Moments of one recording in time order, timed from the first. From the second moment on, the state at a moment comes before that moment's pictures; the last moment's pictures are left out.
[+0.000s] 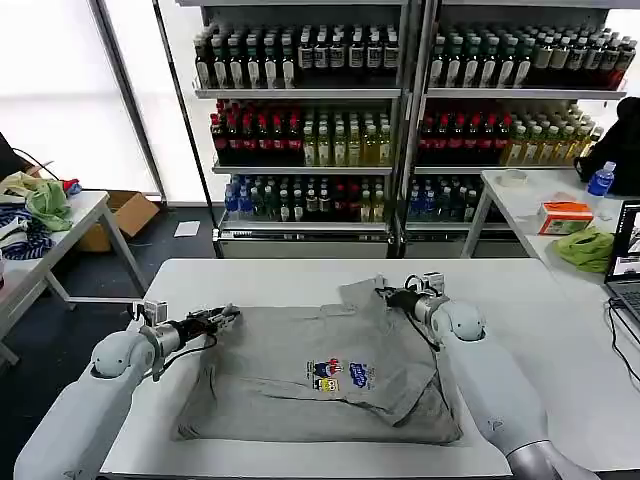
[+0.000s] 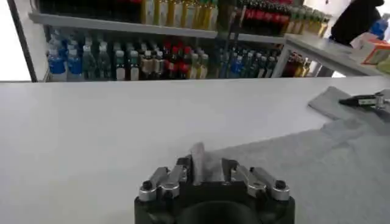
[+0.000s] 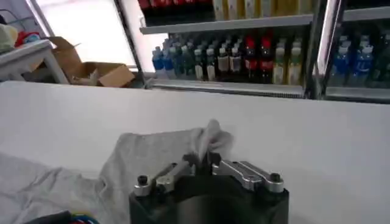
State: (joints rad) left arm 0.74 -0.97 -0.24 -1.26 -0.62 0.52 0.43; right arm -0.53 1.25 0.17 1.11 0.47 -0.58 -0.29
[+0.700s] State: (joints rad) left arm 0.78 -0.96 -0.27 -1.36 -0.67 0.48 0.33; right arm -0.59 1.19 0.22 1.24 0.62 -0.58 -0.25
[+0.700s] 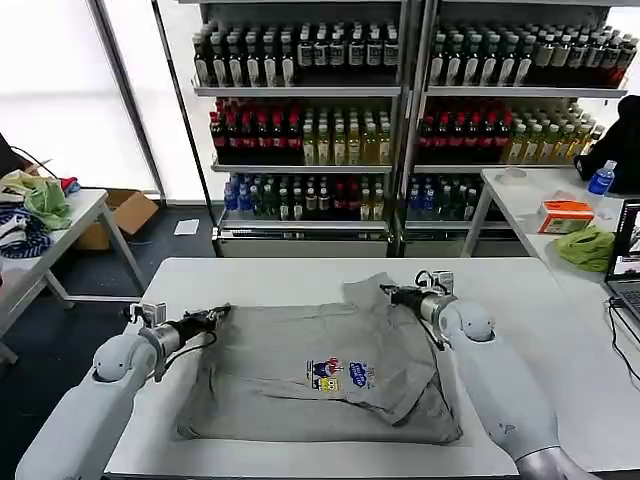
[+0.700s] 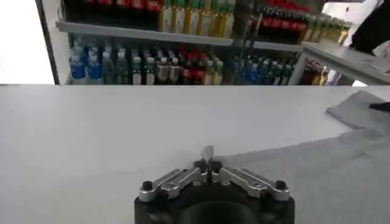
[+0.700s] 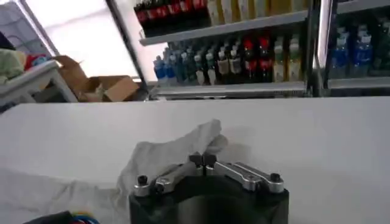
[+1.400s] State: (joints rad) left arm 0.95 -0.90 -0.39 -1.64 -0.73 0.46 0.28; right arm -0.83 1.04 0.36 1.64 0.83 -0.58 -0.19
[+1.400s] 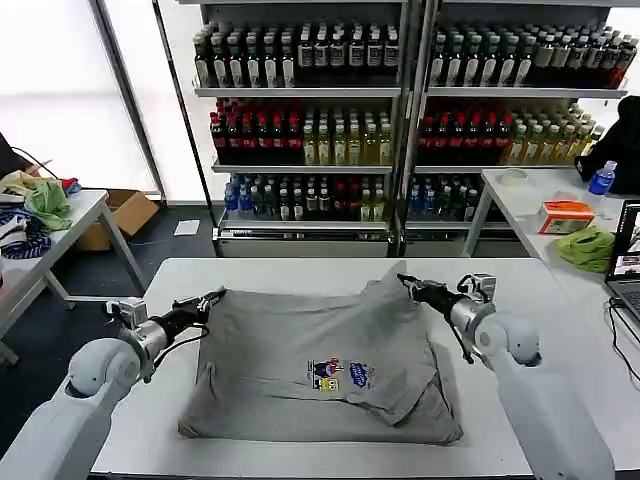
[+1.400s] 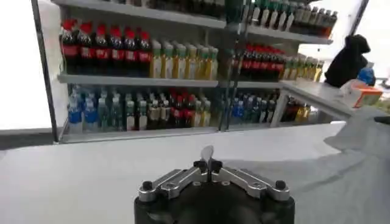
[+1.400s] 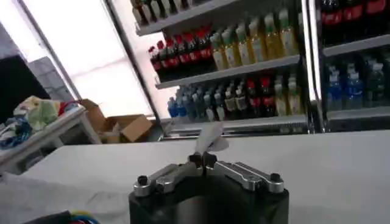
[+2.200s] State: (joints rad) left arm 1.28 -0.87 -0.56 -1.92 -0.69 0.45 0.25; right arm -1.36 0.95 0.59 2.06 0.91 -0.58 -0.18
